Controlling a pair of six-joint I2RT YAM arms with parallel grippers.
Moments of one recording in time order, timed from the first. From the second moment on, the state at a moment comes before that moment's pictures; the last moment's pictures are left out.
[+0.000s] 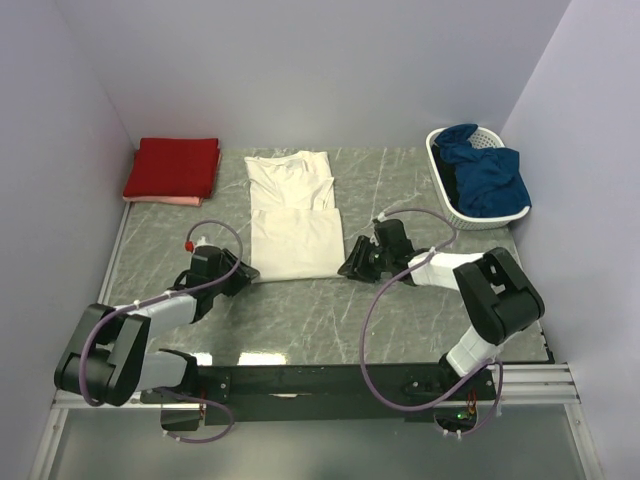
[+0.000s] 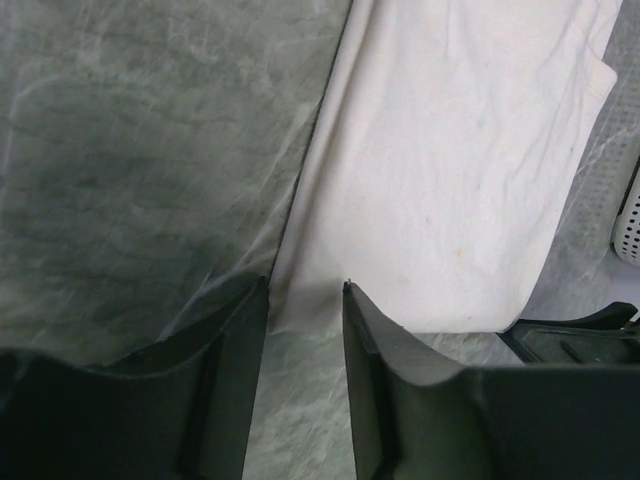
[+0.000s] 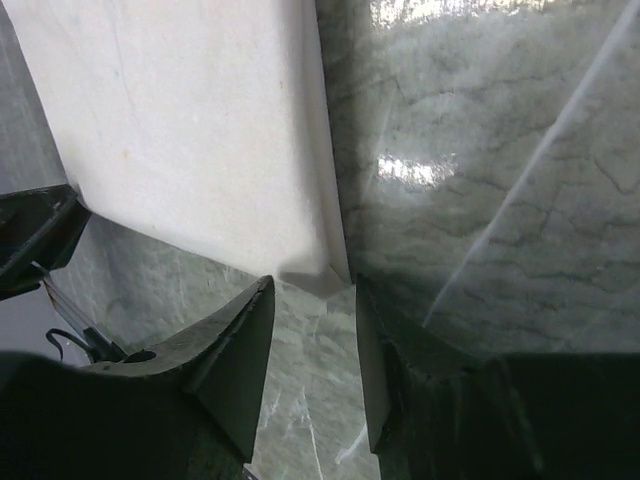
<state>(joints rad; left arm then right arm) -0.27 1.26 0.32 0.25 0.08 -0.99 0.45 1.62 0.68 0.11 -0.32 0.80</state>
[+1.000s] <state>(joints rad) -0.49 0.83 0.29 -0.09 0.10 -1.05 0.48 1.17 0.34 0.11 -0.34 0.84</state>
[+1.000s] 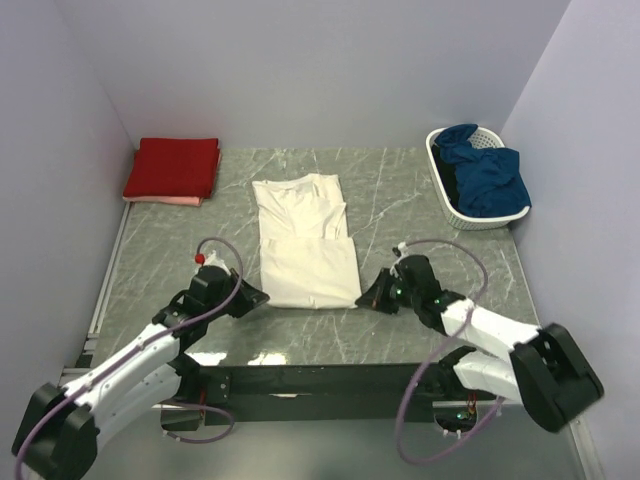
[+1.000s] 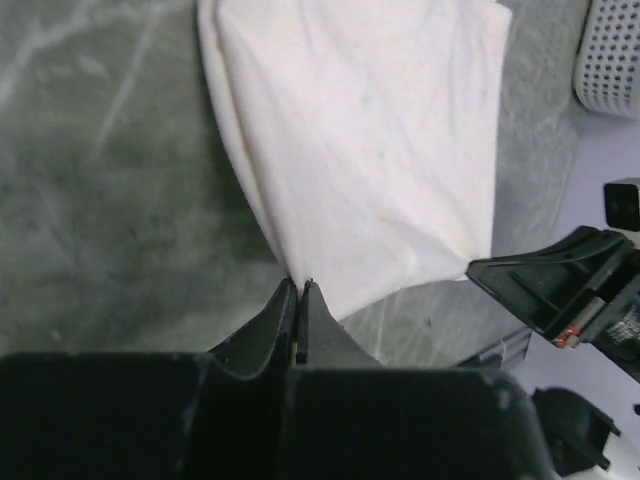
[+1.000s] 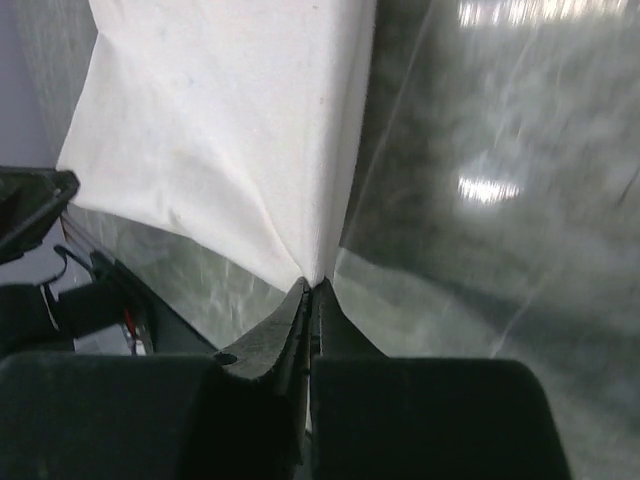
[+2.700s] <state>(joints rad) -0.18 1.60 1.17 -0.21 0.22 -0.84 0.32 1.92 1.60 -0.39 -0.40 0.68</state>
